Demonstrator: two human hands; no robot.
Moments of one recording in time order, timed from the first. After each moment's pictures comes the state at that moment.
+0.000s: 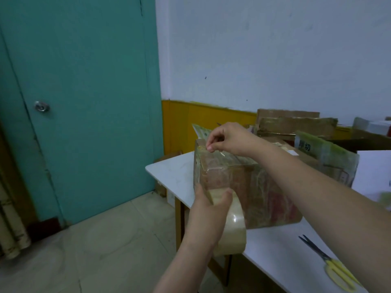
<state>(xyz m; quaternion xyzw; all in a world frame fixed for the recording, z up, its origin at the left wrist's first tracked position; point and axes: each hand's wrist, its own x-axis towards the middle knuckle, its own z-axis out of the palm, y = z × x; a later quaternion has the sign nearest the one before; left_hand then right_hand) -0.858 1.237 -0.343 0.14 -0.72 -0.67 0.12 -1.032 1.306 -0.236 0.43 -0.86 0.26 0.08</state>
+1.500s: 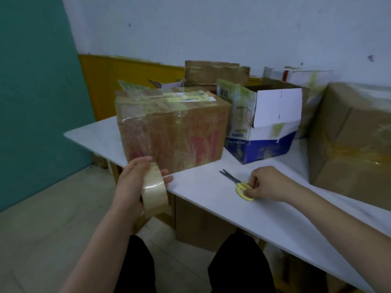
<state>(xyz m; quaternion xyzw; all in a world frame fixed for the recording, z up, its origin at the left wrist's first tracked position) -0.871 1.251 -0.411 0.14 -0.53 -0.83 0.05 -0.919 1.570 -0.410 0.07 -0.99 0.08 -0.04</state>
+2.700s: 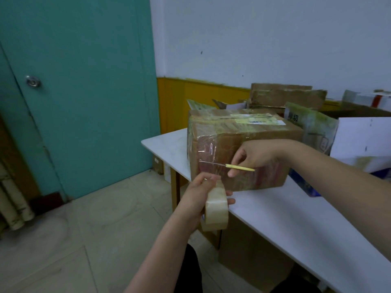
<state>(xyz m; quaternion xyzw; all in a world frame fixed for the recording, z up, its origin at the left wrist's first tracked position) -0.864 1.236 -0.411 0.07 -0.58 -0.81 -0.01 -0.976 1.391 -0.291 0.33 -0.92 0.10 -0.21</state>
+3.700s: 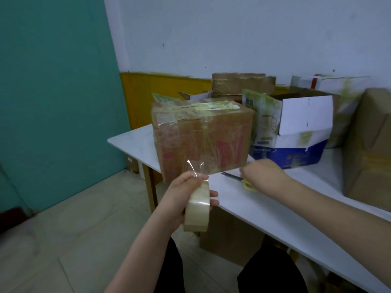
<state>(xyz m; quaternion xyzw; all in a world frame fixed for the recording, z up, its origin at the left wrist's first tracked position) -0.836 1.275 -0.410 0.04 -0.62 -0.78 -0.08 -0.927 1.489 -0.384 0.24 -0.93 -0.26 0.09</state>
